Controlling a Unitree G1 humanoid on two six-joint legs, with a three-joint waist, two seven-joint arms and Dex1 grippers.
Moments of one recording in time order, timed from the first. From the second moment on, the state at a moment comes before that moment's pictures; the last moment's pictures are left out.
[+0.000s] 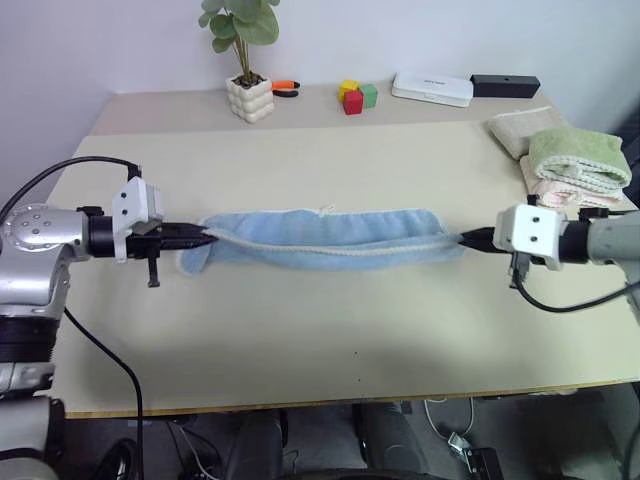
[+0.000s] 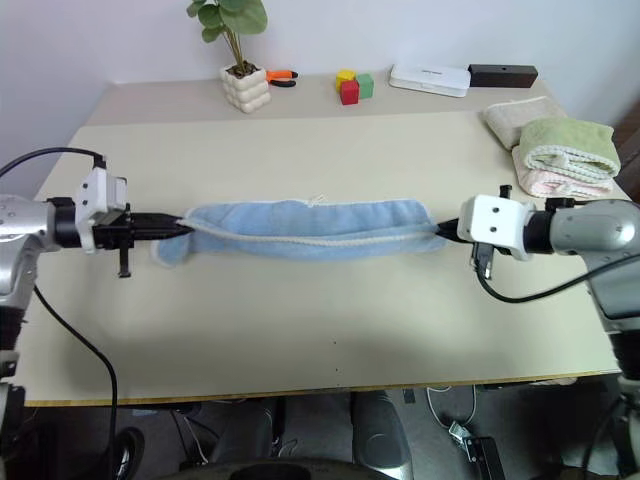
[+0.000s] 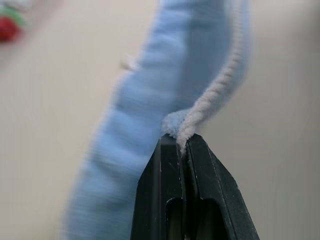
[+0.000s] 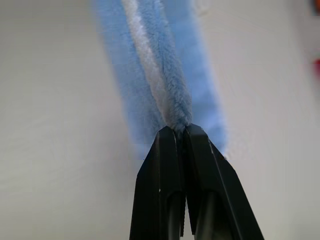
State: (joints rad) left arm -0.56 0.86 0.07 0.32 -0.32 0.01 -1.36; right arm -0.44 -1.01 0.00 0.06 0.10 -0.07 1.13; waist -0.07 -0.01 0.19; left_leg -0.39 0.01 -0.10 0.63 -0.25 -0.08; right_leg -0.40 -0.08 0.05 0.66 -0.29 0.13
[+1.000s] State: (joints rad) left arm -0.75 0.76 0.02 0.77 -0.18 -0.29 -1.31; right arm -0.64 -0.88 0.11 0.40 -0.07 -0.27 1.03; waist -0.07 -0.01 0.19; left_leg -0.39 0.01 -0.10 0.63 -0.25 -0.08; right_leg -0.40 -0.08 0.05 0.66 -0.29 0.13
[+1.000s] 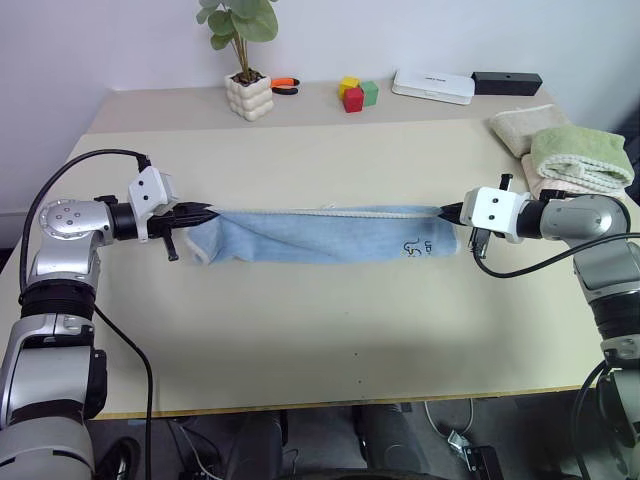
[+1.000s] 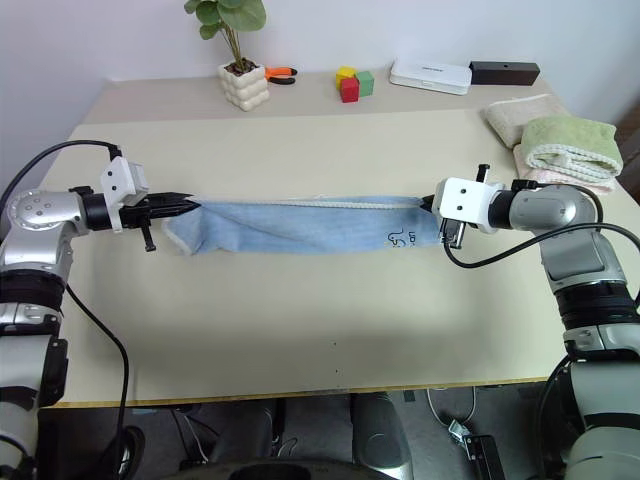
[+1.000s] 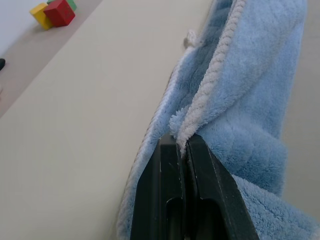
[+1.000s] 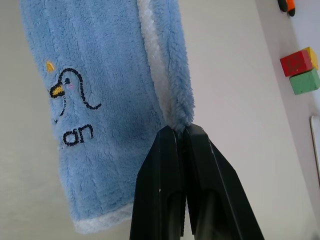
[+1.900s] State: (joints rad) left arm -0.92 0.65 -0.02 1.13 -0.05 -0.38 -1.12; right arm -0.85 -0.74 0.19 0.85 -0.25 -0.46 0.83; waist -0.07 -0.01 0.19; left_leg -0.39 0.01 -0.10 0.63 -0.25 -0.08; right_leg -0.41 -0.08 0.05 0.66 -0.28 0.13
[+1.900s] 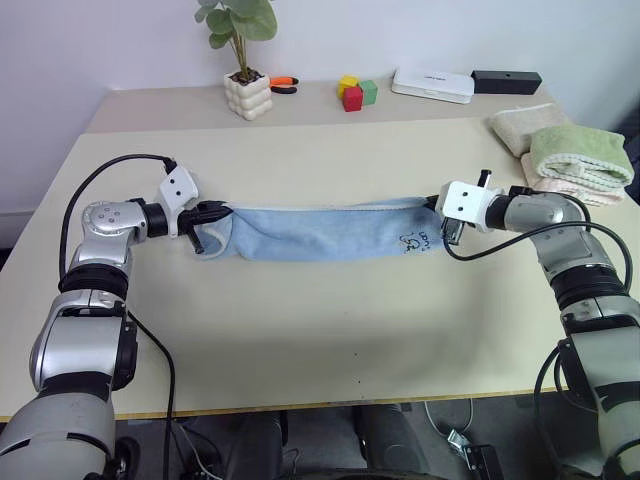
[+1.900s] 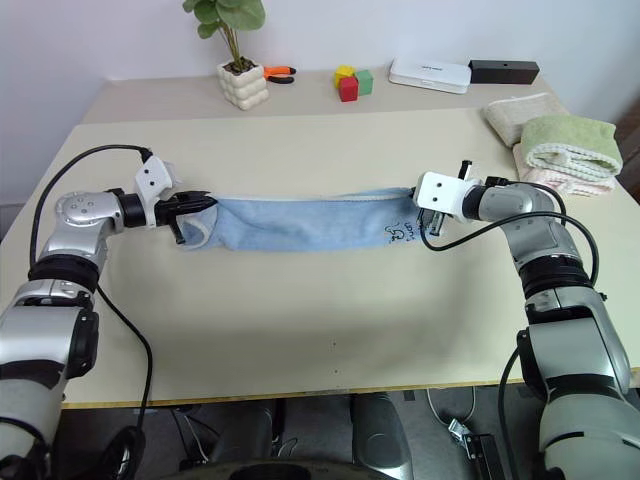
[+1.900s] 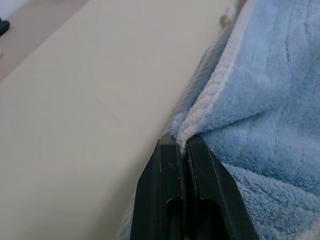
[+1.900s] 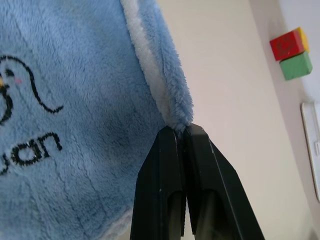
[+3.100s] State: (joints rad) left arm -0.96 0.64 0.00 1.20 -0.01 -0.40 -0.98; right arm -0.85 -0.73 0.19 0.85 -0.25 -0.39 0.85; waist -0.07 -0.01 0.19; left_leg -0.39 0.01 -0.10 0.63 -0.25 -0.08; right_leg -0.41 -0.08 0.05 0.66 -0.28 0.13
